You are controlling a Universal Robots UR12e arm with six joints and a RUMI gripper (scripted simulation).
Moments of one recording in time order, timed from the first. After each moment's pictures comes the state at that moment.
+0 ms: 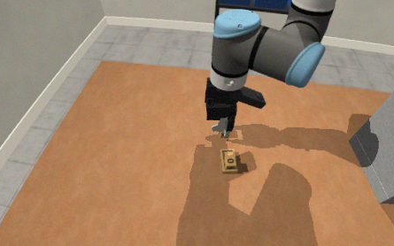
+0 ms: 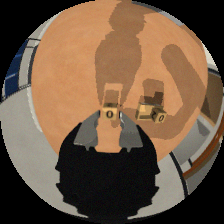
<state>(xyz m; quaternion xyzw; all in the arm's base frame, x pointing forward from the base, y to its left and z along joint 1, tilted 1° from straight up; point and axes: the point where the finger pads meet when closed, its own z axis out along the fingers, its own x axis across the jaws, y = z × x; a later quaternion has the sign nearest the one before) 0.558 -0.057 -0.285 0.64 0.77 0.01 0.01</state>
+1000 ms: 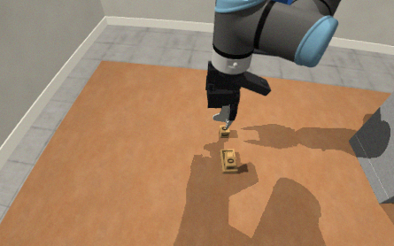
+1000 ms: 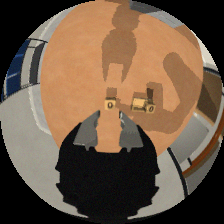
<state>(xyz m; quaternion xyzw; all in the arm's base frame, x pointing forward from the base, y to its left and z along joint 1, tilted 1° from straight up) 0.557 -0.057 -0.234 0.64 0.77 0.01 0.01</state>
